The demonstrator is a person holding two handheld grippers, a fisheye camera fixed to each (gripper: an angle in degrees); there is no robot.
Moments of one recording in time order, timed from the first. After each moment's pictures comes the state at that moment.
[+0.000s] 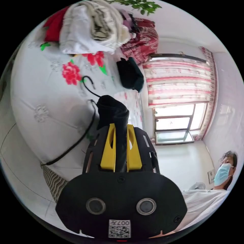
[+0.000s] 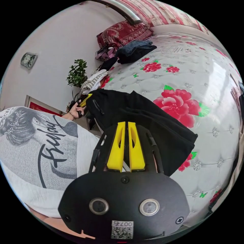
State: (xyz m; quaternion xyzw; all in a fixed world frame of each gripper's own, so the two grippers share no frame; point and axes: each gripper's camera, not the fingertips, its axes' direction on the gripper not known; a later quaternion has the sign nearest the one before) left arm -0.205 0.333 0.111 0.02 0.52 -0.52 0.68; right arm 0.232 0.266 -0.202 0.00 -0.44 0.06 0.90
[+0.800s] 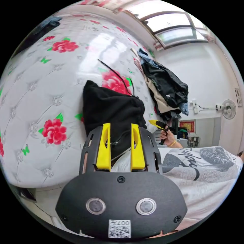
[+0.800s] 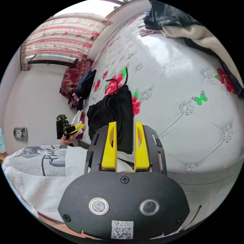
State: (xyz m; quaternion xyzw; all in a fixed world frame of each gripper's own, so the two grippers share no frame) left arm 0.054 0.201 0.082 -0.20 0.57 -0.05 0.80; right arm 0.417 0.461 -0.072 -0.03 -0.43 0.39 0.81
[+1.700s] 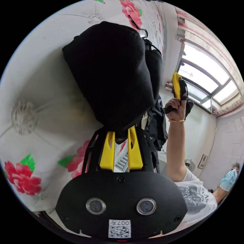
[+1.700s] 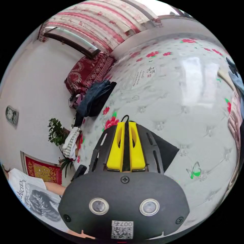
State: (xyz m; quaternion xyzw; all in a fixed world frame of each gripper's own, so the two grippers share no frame) left arm 0.106 0.112 0.361 -0.31 0.66 -0.31 0.61; right arm 0.491 -0.035 0.074 0.10 -0.38 0.27 0.88
